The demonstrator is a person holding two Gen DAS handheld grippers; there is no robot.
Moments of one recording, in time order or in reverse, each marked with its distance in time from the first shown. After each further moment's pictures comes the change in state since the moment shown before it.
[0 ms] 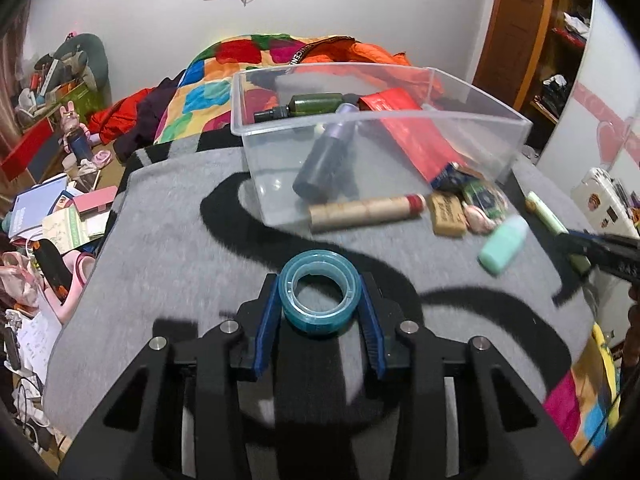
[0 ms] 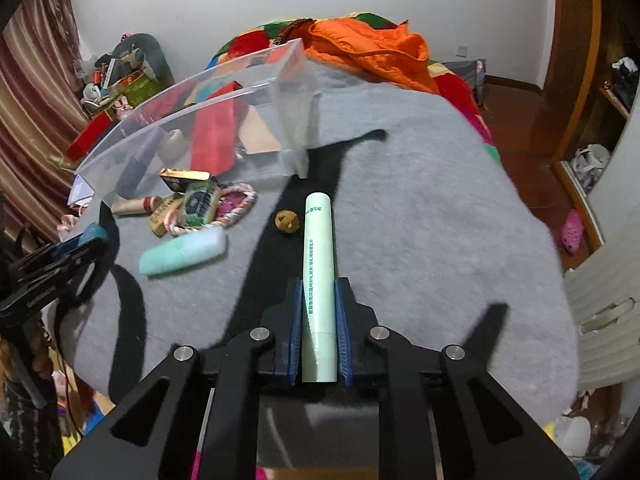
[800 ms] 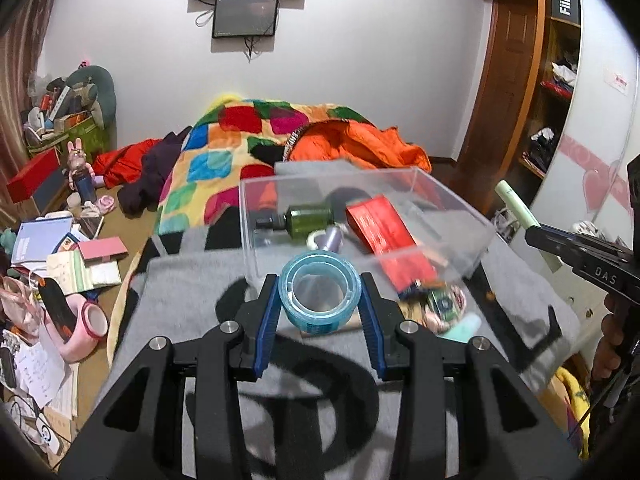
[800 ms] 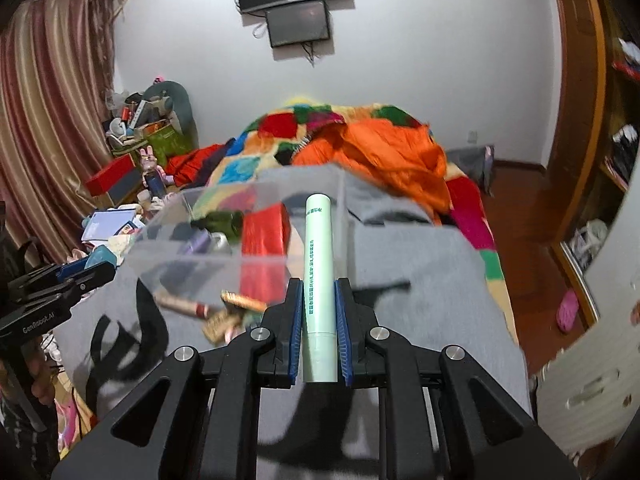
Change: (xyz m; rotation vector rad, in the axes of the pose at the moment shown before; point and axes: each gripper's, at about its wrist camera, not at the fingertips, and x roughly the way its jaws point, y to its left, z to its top) left arm -0.053 0.002 0.061 -0.039 -0.219 -0.021; right arm -0.053 0.041 0.063 -0.110 -0.292 0.024
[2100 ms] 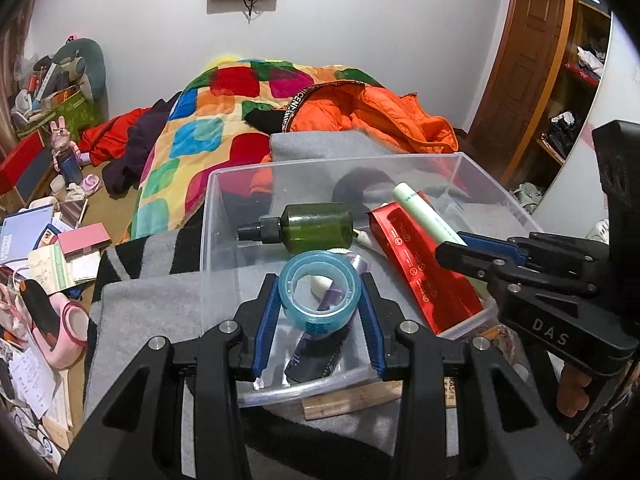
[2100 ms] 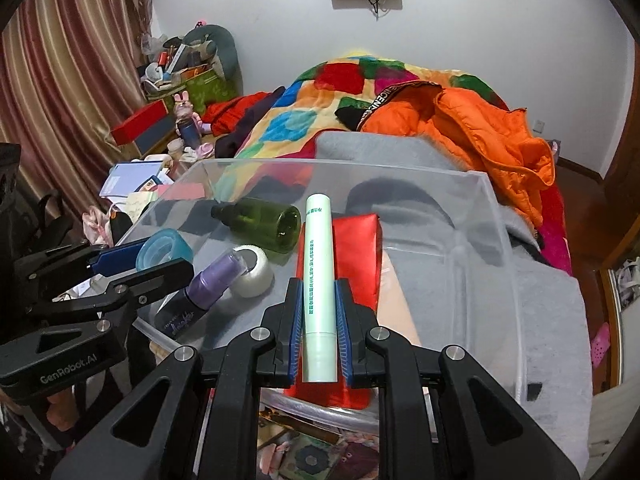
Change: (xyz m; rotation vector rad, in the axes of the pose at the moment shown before) left arm 0.099 0.005 0.031 -0.018 0.157 0.002; right arm 0.138 0.054 0.036 -0.123 0.192 0.150
